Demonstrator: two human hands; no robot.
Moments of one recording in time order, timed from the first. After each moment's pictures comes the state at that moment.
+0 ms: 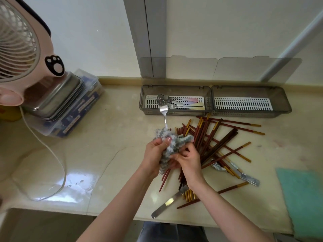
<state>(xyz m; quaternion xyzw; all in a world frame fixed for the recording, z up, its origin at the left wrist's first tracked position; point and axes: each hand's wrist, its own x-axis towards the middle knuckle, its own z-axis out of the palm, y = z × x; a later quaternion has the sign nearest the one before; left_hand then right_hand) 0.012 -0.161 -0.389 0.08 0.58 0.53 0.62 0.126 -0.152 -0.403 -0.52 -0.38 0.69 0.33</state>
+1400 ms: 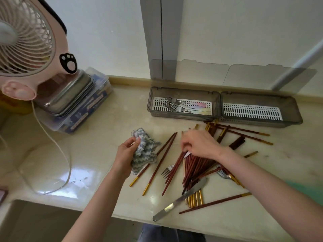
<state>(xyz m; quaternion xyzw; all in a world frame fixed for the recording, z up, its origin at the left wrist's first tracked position) -0.064 -0.191 -0.381 0.05 0.64 0.54 0.54 0.132 -0.046 -0.397 -0.27 -0.93 0.22 -0.08</state>
